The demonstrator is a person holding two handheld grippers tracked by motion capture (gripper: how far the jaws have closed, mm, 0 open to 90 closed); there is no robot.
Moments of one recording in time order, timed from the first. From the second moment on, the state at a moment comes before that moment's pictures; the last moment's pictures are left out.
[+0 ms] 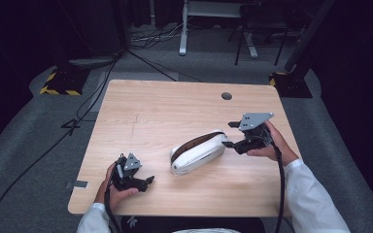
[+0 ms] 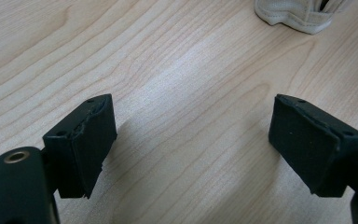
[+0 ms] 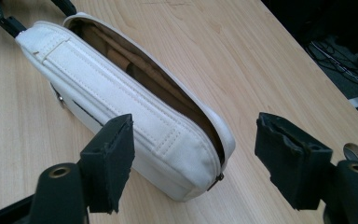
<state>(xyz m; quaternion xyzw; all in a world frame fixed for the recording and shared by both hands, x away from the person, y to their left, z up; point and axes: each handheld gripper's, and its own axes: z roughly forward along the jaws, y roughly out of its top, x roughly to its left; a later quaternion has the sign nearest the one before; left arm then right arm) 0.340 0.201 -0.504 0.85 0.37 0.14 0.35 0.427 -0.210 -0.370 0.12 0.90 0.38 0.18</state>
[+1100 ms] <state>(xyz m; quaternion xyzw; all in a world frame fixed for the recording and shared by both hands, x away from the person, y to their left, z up) 0.340 0.201 -0.504 0.85 0.37 0.14 0.35 0.378 -0.276 -0.427 0.18 0.90 0.33 0.21</state>
